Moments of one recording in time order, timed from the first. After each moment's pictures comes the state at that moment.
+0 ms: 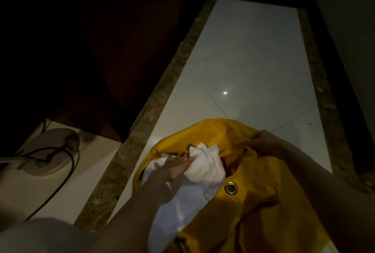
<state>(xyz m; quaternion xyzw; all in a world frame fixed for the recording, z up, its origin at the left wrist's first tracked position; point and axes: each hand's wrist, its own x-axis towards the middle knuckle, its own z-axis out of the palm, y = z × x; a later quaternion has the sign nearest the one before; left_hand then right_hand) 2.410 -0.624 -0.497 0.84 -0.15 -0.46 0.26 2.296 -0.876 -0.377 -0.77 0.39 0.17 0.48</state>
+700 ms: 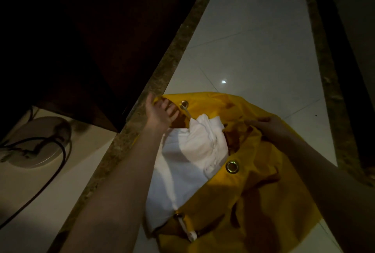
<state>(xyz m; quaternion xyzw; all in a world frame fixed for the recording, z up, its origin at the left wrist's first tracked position) 2.507 -0.660 -0.448 0.40 0.19 -0.34 0.83 2.311 -0.883 -0.412 -0.70 0.44 0.00 0.56</state>
